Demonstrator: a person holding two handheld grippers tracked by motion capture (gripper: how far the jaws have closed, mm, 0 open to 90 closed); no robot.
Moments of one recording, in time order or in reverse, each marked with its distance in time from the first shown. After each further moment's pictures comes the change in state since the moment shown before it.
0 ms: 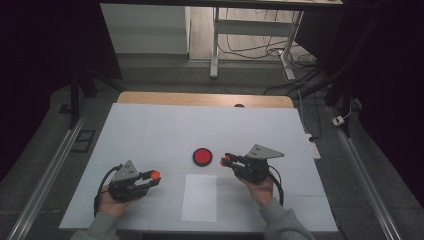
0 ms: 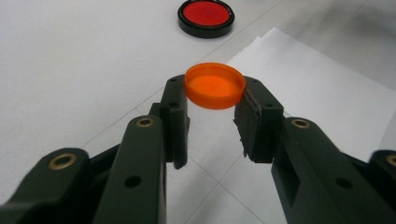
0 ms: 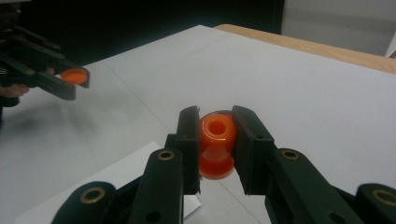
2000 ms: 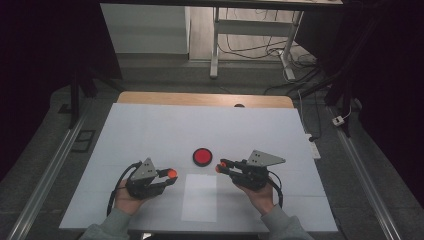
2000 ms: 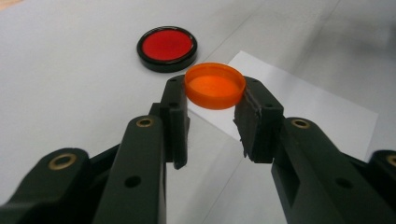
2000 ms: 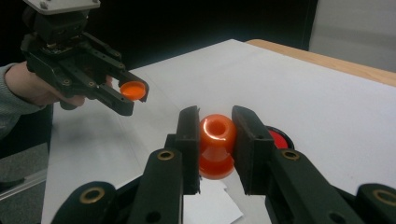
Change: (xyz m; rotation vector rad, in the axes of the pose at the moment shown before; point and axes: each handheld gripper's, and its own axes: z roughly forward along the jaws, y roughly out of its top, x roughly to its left) left arm -0.027 0.032 0.027 -0.001 -0.058 0.121; right arm 0.022 0.004 -0.008 -0.041 0.099 -0.044
